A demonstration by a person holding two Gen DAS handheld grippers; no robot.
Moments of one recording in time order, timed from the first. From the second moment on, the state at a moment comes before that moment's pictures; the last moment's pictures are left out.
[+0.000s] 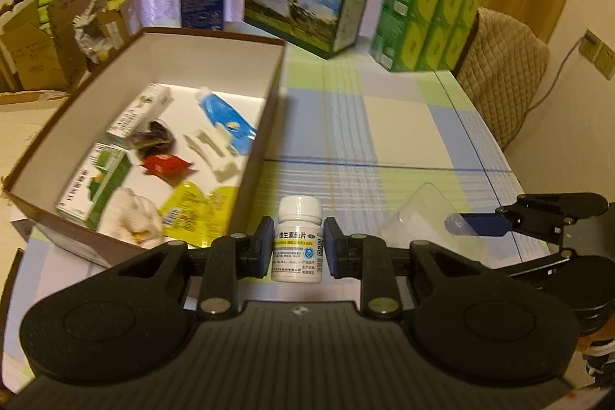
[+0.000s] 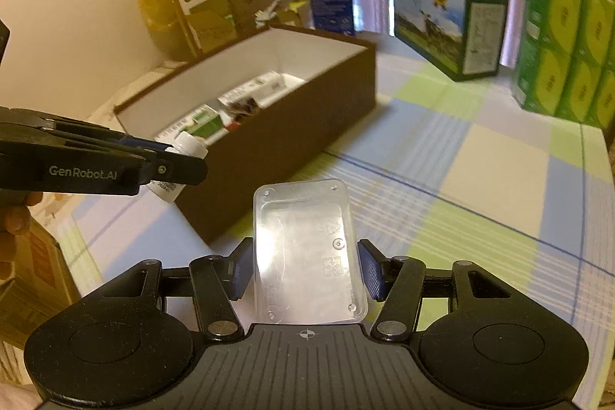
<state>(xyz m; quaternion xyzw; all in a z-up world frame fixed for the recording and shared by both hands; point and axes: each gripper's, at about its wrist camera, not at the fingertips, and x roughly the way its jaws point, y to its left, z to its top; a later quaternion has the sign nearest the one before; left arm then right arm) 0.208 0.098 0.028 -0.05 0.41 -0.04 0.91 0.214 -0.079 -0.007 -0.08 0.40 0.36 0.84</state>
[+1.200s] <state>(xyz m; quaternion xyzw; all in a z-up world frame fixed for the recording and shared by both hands) 0.319 0.258 0.017 -0.04 0.41 -0.01 0.91 0.323 0.112 -0.005 -0.07 0.39 0.36 0.85</state>
